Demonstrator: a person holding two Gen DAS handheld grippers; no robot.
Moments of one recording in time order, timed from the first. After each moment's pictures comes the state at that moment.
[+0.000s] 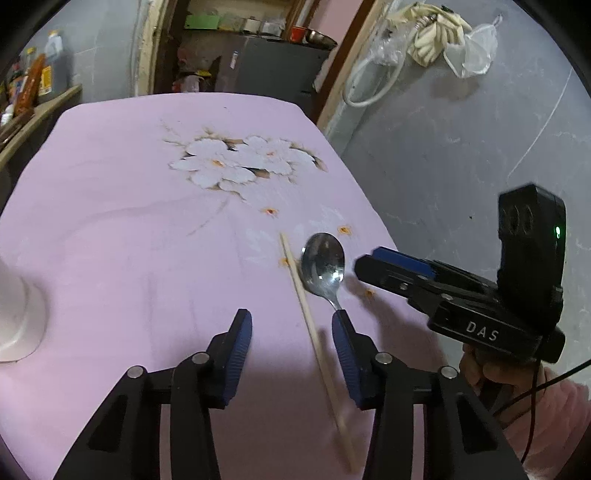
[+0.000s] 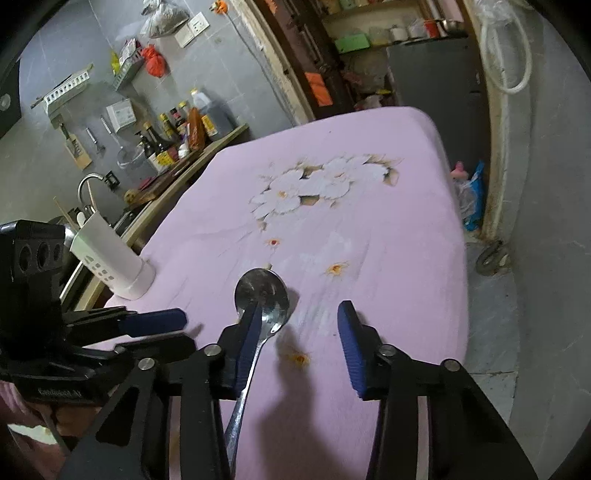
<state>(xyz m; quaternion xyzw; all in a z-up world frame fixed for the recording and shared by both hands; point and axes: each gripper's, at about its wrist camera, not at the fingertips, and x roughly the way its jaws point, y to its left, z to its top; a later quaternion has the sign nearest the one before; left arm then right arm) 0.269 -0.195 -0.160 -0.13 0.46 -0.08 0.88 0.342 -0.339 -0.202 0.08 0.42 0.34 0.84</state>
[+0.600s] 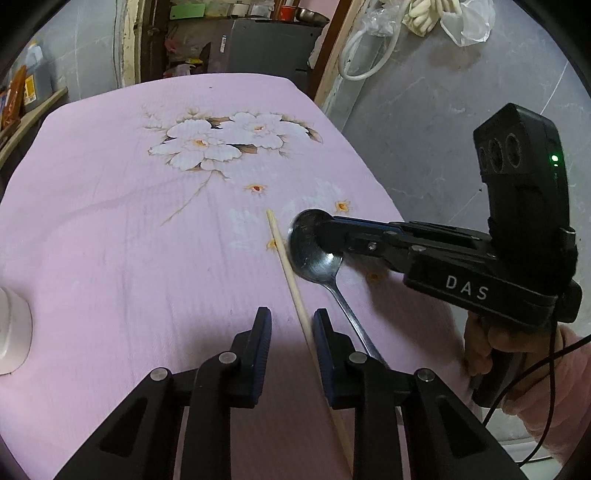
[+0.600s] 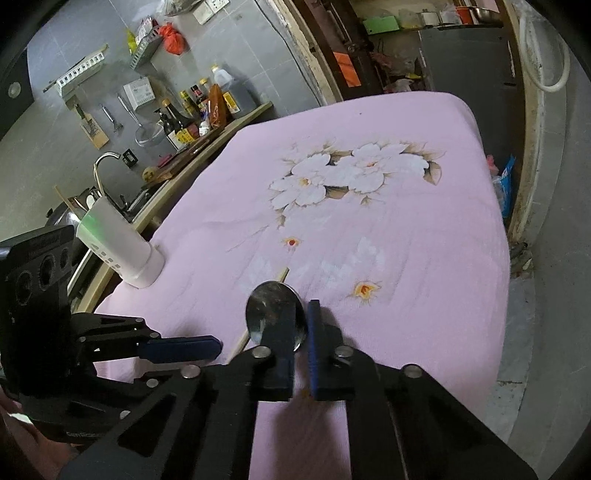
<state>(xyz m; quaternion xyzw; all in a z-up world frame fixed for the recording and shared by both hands) 0.284 -0.212 -0.172 -0.09 0.49 -0.08 0.86 0.358 -0.322 -0.205 0.06 0.43 0.38 0.82</state>
